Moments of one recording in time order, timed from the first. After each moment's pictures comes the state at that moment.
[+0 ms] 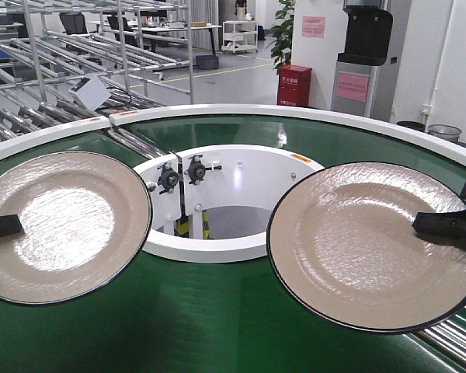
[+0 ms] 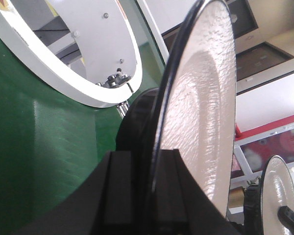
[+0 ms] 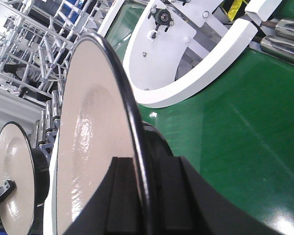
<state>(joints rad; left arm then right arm) 0.44 1.63 -1.14 -1.55 1.11 0.80 -0.30 1.33 -1.05 1.33 0.89 -0.60</state>
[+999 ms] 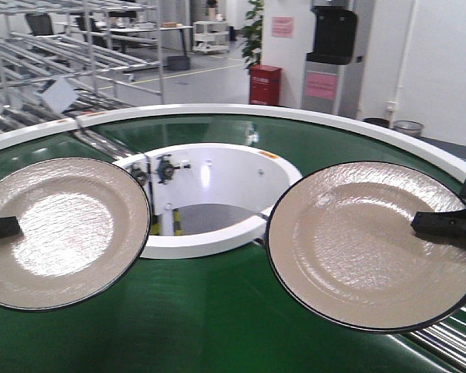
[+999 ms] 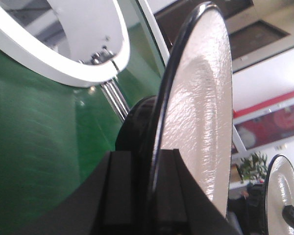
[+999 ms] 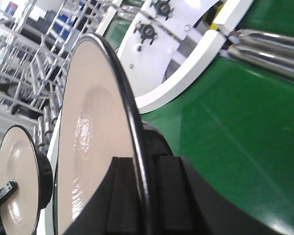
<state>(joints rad) 0.44 1.63 -1.14 -1.54 1.11 0.80 -0.30 1.33 -1.05 1.33 0.88 -0.60</state>
